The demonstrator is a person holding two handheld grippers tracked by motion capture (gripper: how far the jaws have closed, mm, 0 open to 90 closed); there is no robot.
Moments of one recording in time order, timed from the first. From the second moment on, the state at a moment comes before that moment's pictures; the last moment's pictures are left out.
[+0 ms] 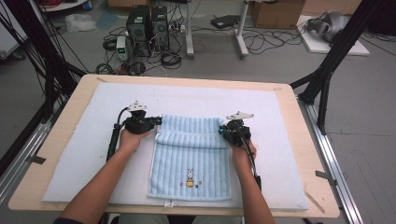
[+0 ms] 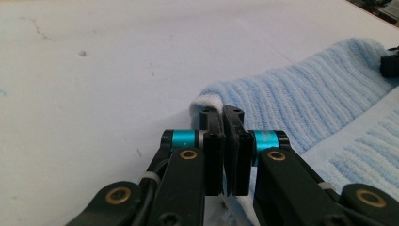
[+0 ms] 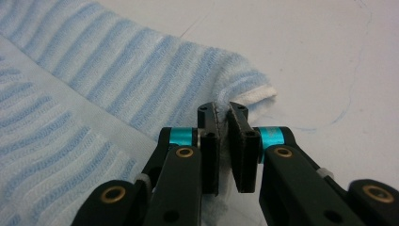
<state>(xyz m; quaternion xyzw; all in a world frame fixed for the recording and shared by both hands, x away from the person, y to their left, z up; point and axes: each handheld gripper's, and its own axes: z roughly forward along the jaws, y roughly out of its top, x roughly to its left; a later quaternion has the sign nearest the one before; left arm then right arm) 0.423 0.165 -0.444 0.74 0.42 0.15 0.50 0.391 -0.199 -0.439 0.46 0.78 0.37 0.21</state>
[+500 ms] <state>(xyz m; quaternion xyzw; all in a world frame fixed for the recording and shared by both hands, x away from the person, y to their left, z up) 0.439 0.161 -0.446 0.75 0.46 0.13 0.47 0.416 -0.198 -0.438 0.48 0.77 0.36 0.22</state>
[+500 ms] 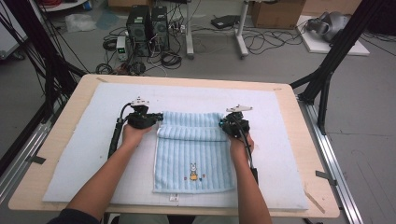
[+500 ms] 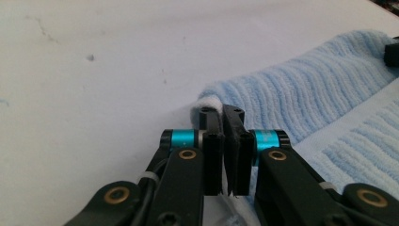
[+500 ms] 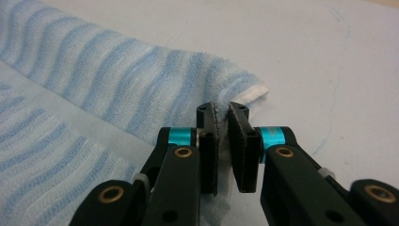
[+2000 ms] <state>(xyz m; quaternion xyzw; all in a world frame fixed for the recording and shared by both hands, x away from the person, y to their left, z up) 0.378 0.160 -0.442 0.77 0.38 0.10 0.51 0.382 -0.219 -0.430 0.43 0.81 0.38 0.14</state>
